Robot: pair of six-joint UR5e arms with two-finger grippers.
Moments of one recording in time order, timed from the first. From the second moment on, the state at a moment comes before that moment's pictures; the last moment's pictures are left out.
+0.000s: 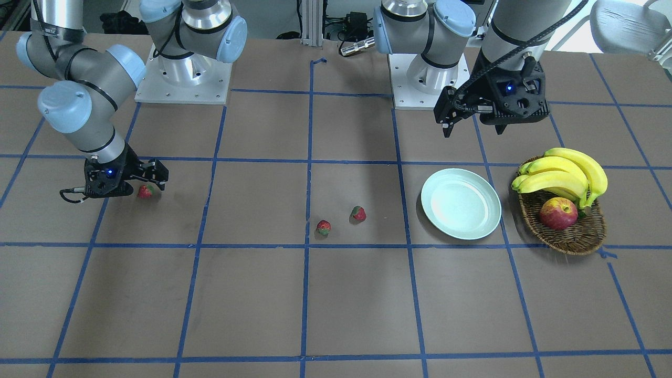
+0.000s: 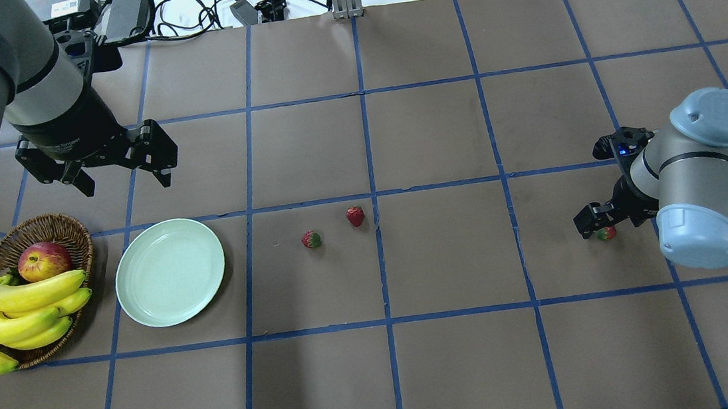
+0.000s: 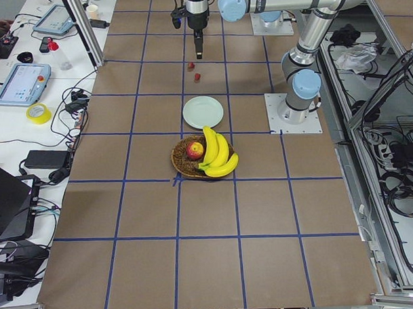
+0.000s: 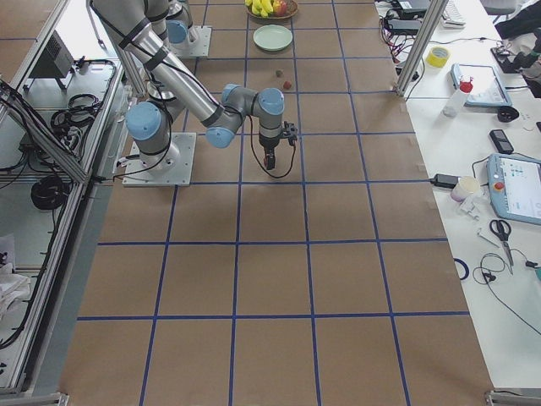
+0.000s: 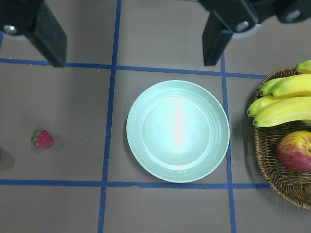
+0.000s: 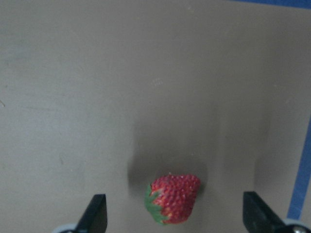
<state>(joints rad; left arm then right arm) -1.53 -1.50 -1.69 -1.54 1.67 0.00 1.19 -1.44 2.30 -2.40 -1.55 -0.48</state>
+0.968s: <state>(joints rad) -1.53 -1.50 -1.69 -1.54 1.66 0.00 1.19 -1.39 2.29 -2.40 -1.55 -0.45</state>
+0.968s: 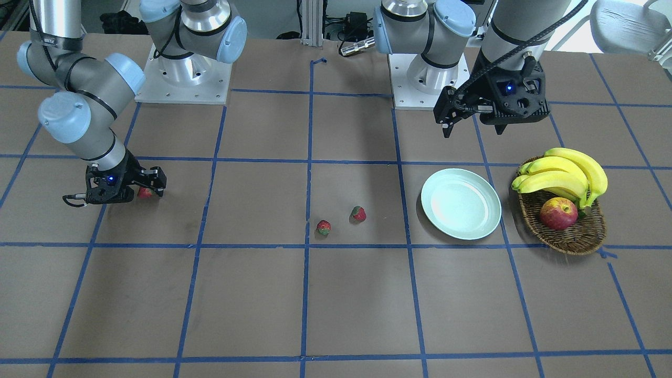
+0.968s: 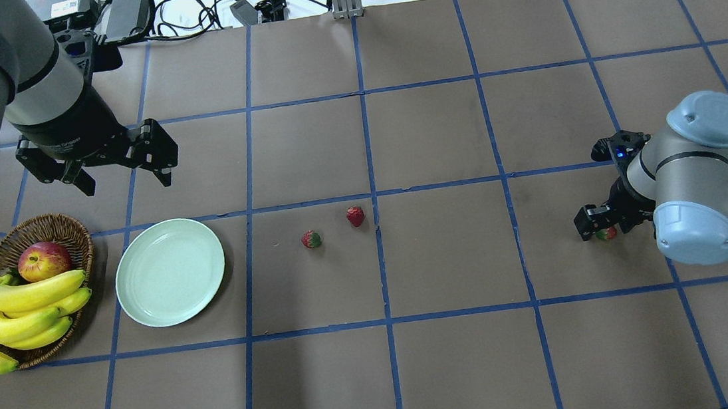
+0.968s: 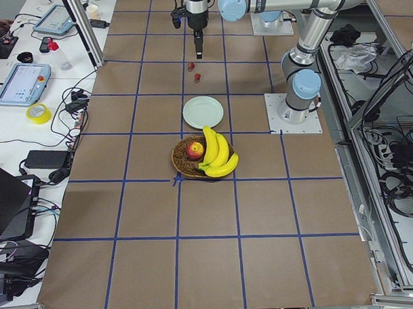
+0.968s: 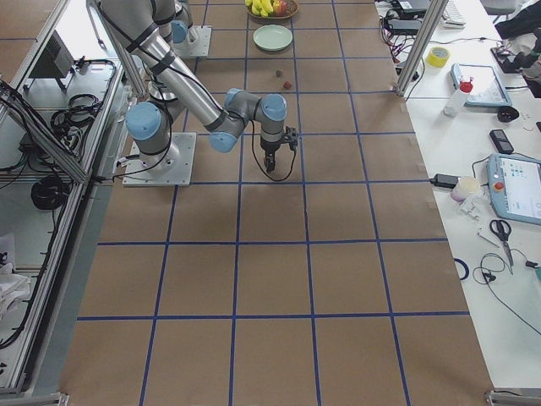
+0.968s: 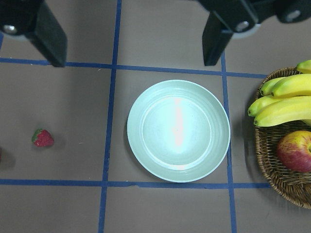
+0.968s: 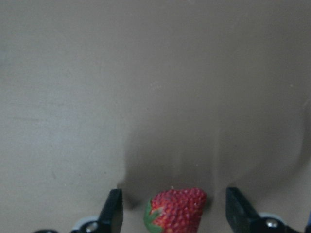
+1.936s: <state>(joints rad) -1.53 -1.50 -1.69 -1.54 1.66 0.00 1.32 -1.40 2.23 -2.37 -1.56 -0.30</state>
